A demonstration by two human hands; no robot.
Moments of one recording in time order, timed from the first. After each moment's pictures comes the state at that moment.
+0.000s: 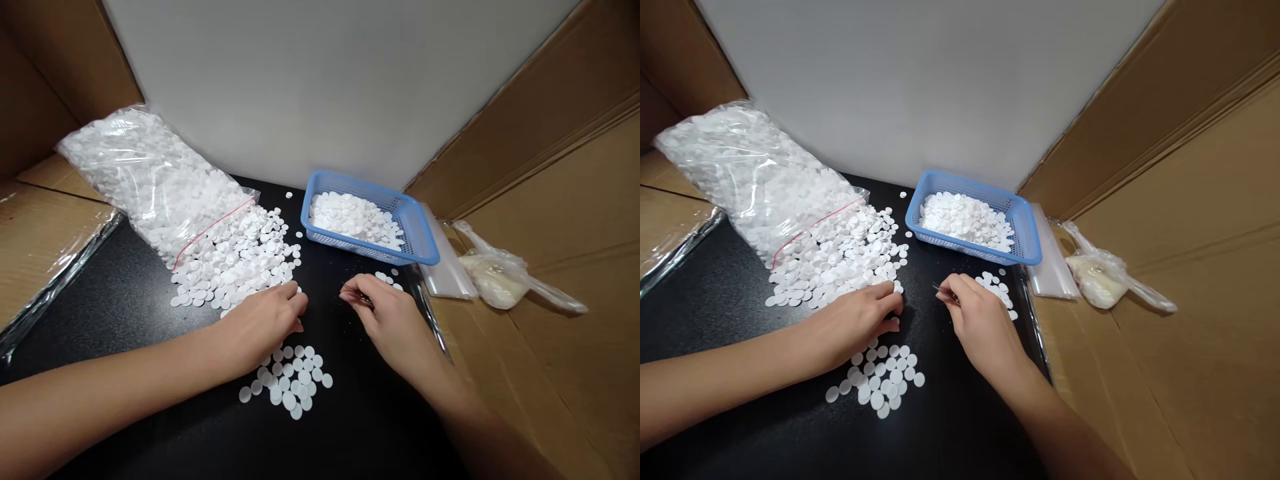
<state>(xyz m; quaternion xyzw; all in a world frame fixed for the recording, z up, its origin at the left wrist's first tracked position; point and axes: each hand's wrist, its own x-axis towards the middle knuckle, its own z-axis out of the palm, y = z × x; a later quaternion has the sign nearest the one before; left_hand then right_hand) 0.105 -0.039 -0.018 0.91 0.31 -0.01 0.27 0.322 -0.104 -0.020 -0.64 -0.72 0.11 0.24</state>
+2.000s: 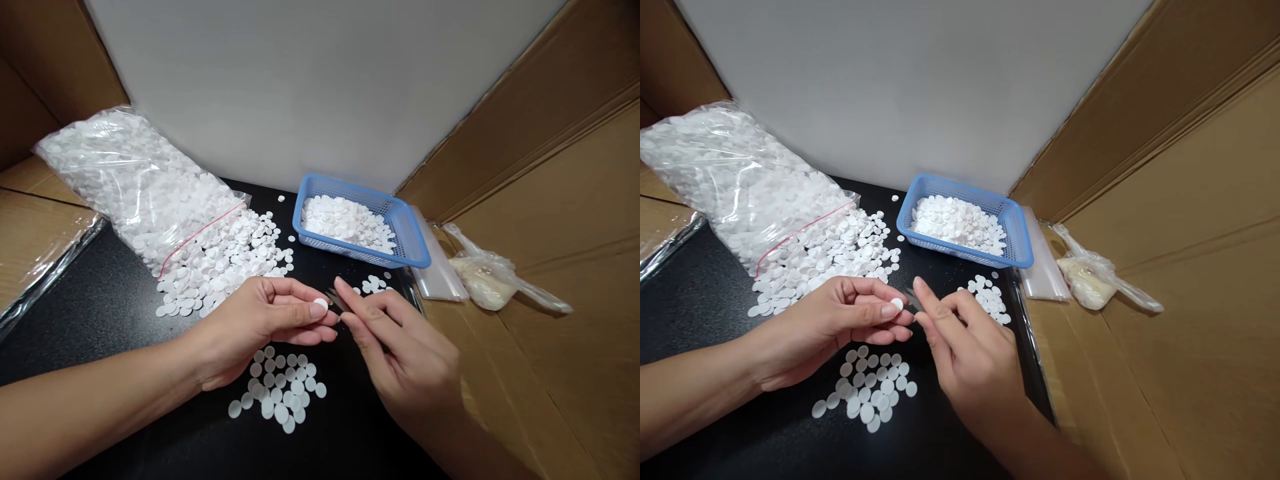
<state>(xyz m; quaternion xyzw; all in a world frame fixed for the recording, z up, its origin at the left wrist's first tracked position) 0.117 -0.044 0.018 0.33 0.35 0.20 0.86 0.300 -0.130 -0.006 -0.54 -0.74 -0.04 0.40</state>
